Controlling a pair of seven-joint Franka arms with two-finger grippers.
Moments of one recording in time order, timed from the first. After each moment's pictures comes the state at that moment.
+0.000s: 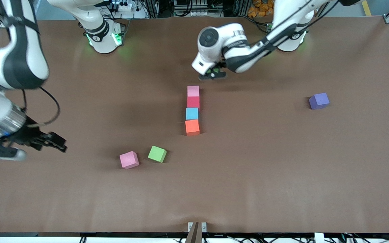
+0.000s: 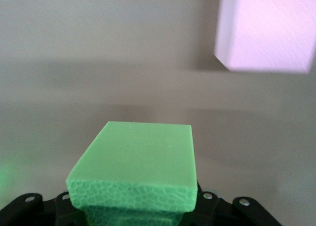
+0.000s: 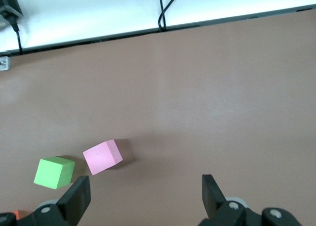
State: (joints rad) left arm 0.00 0.59 -1.10 -2.13 0.39 2.18 -1.38; right arm 0.10 0.24 -0.08 -1.56 0.10 2.03 0.12
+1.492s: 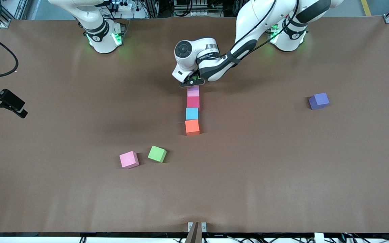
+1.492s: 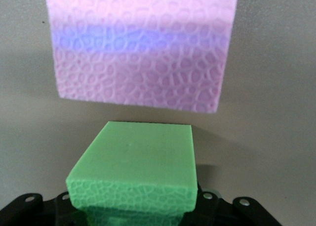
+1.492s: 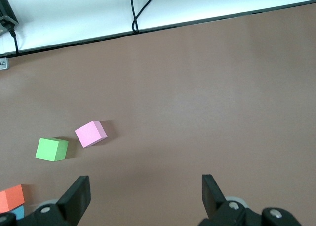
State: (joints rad) left arm -0.47 0.78 -0.69 -1.85 0.39 2.27 -1.43; right arm 0.05 0.04 -0.06 -1.57 0.02 1.83 0.15
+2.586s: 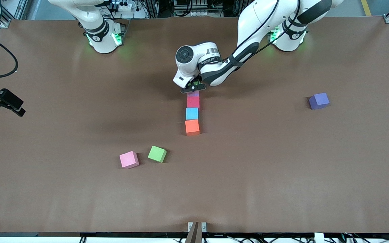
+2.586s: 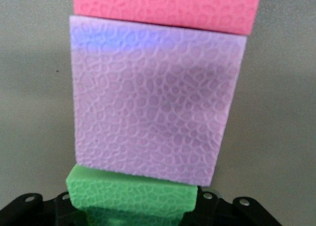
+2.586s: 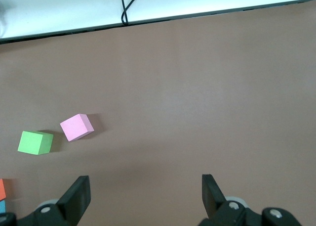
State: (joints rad) left arm -0.47 0.78 -0.65 -1.81 0.39 2.27 -1.43; right arm 0.04 0.04 -0.06 -1.57 -0.03 1.80 0.11
